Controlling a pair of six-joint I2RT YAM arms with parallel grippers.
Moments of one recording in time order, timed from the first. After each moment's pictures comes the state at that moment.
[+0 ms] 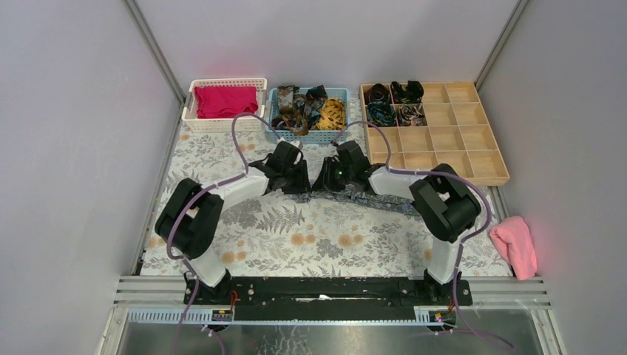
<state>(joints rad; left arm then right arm) -0.54 1.67 0.97 -0.23 0.14 -0.57 0.63 1.90 1.05 0.11 -0.35 0.73</state>
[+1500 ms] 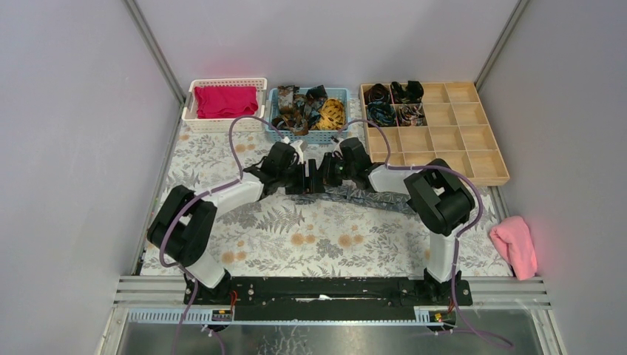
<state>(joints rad) -0.53 1.63 0.91 -0.07 0.34 -0.57 0.60 1.95 1.06 0.25 -0.44 0.78</state>
